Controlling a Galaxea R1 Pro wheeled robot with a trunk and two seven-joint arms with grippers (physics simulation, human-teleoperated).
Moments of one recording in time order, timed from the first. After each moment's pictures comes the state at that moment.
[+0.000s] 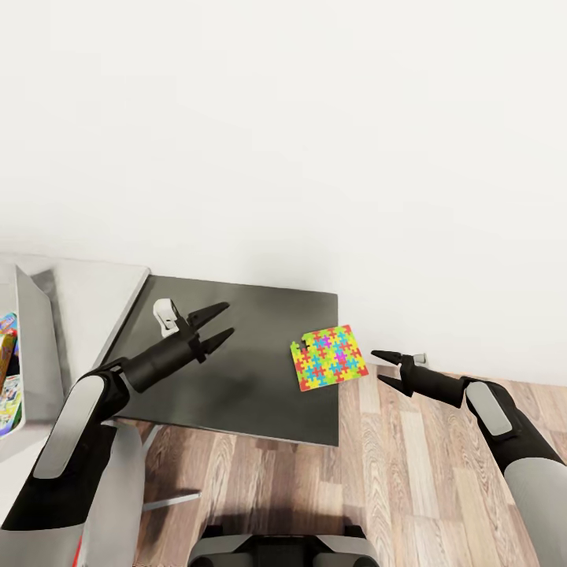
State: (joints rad) left arm -0.52 0.12 0.00 -1.61 1.60 0.87 -0.01; right arm -0.74 -0.29 -0.12 -0.77 -0.87 0.99 0.60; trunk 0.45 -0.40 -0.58
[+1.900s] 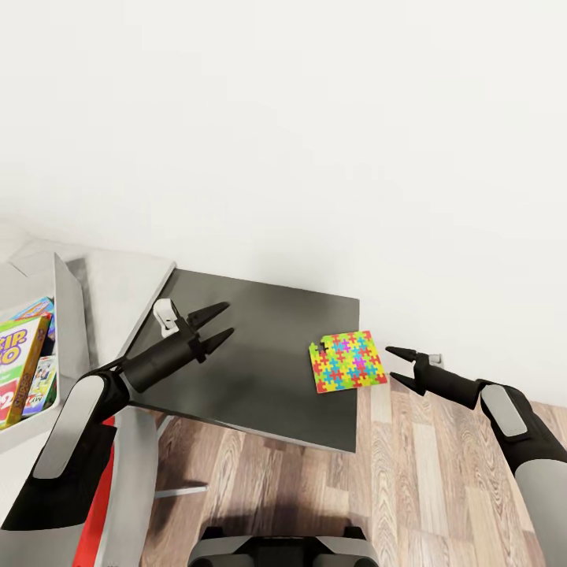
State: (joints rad) left arm -0.52 0.12 0.00 -1.61 1.60 0.87 -0.01; right arm -0.74 -0.31 -0.21 -0.74 -0.87 0.99 0.60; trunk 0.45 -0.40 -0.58
